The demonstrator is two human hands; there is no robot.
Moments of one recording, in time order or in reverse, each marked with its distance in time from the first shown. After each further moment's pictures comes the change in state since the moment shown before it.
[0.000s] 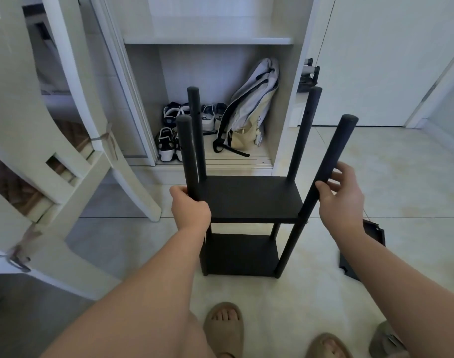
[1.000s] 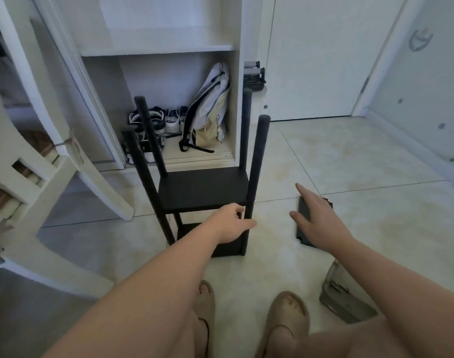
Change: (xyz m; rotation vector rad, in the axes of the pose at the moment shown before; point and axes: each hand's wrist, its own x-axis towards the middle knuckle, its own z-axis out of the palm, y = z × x) left_hand -0.165 0.036 0.028 0.482 -0.987 0.168; right_hand -0.075 0.041 -0.147 -0.530 -0.454 -0.070
